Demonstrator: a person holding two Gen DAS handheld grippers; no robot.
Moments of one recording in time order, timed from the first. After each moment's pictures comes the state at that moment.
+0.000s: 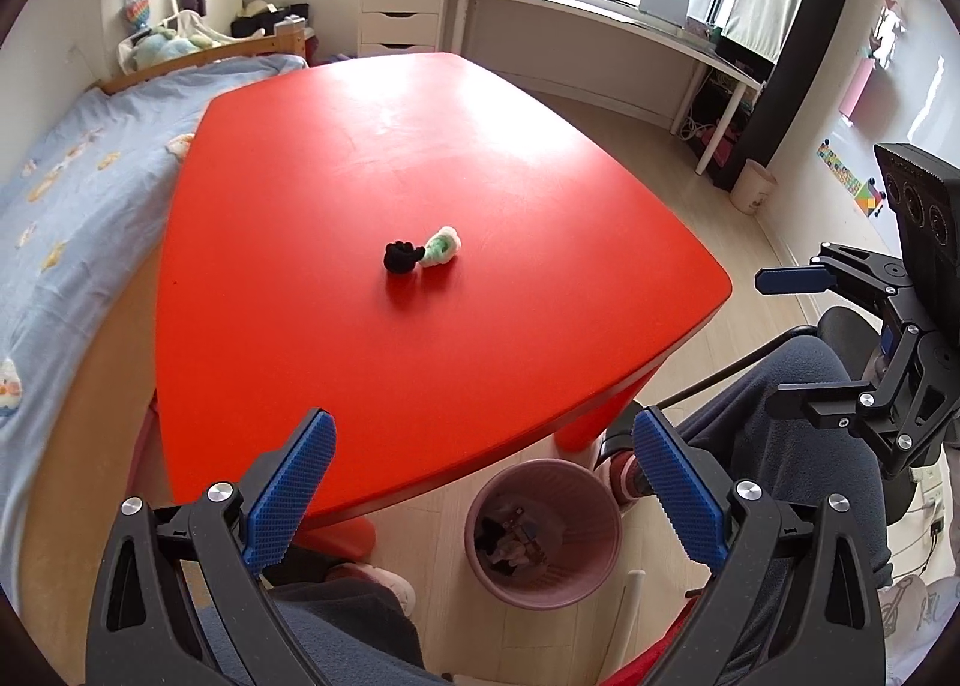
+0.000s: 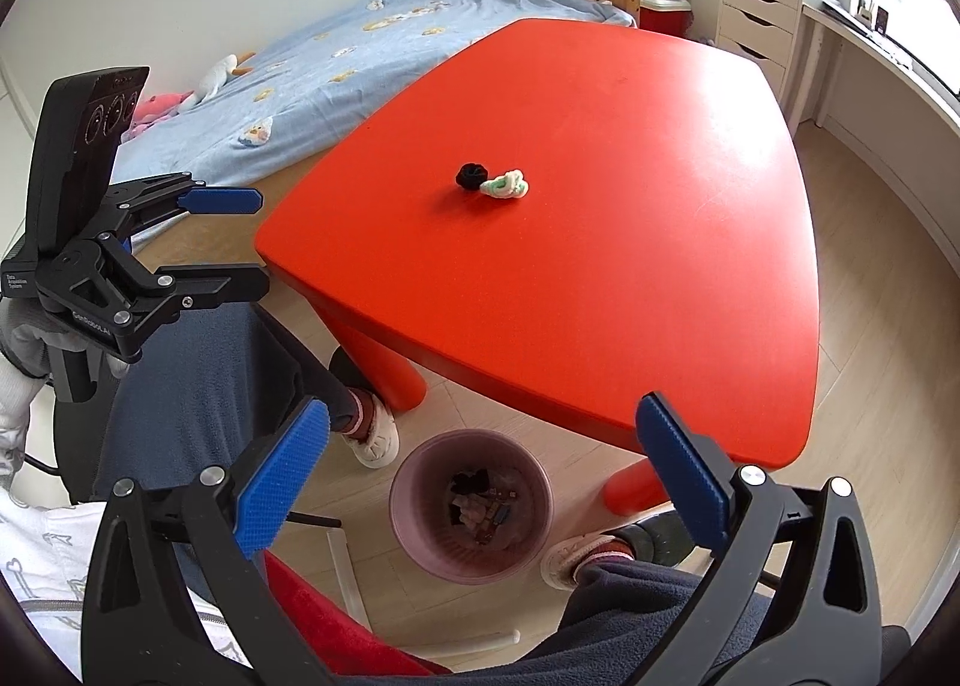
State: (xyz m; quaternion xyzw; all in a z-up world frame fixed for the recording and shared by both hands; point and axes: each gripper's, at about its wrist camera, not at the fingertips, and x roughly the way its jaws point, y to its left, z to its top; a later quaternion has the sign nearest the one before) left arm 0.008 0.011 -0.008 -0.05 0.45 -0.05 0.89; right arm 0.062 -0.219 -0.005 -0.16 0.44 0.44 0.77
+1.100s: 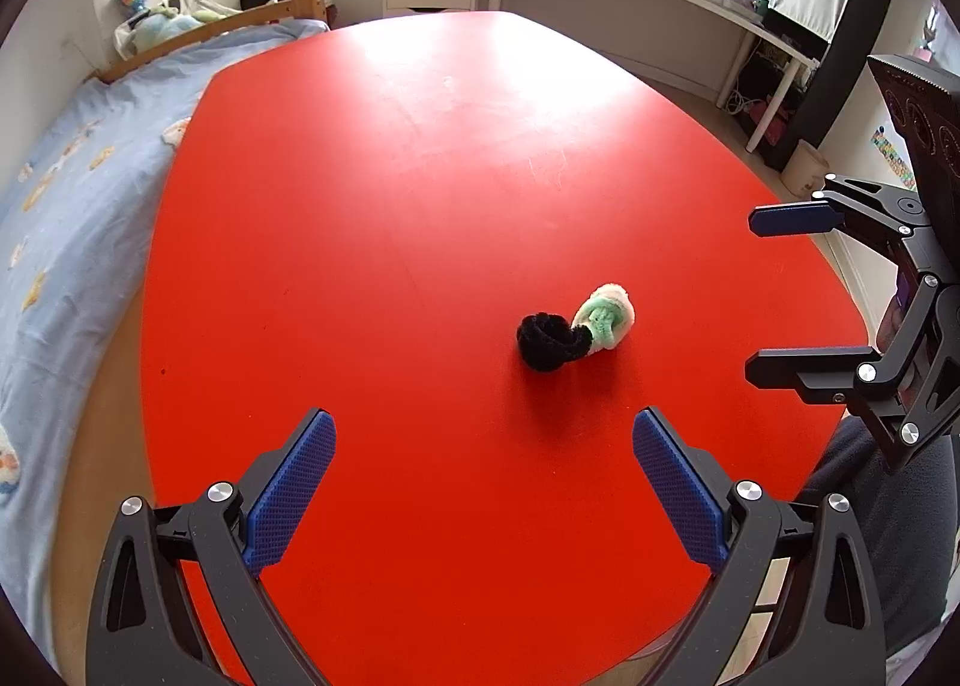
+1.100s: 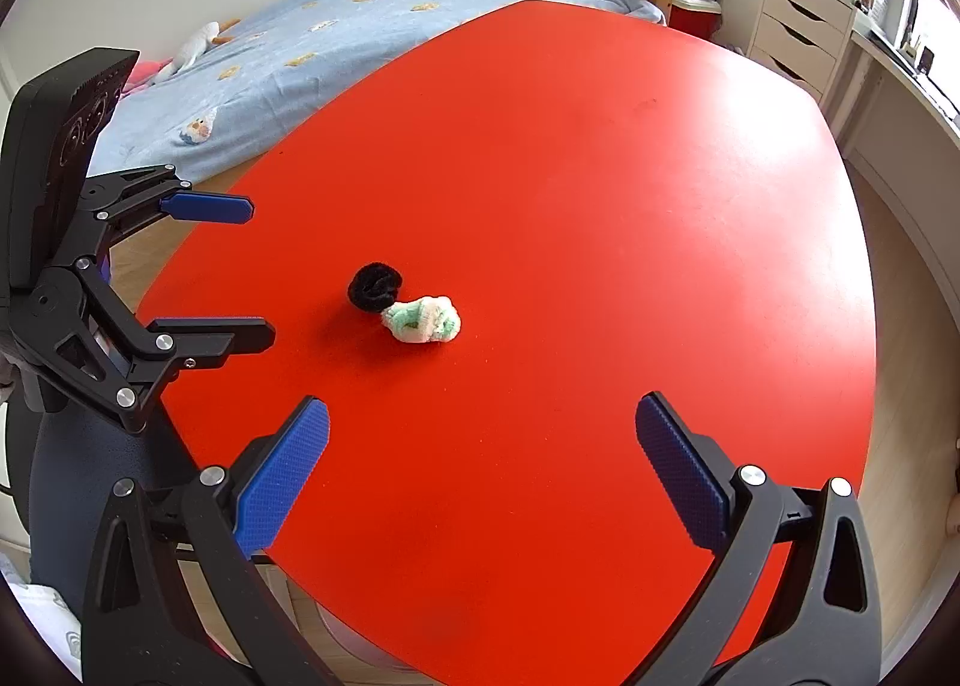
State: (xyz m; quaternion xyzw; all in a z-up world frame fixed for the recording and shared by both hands) left arm 0.115 0.061 -0.061 -0.03 0.49 -0.03 0.87; right arm 0.181 -0.110 -0.048 -0.21 0.45 0.44 0.75
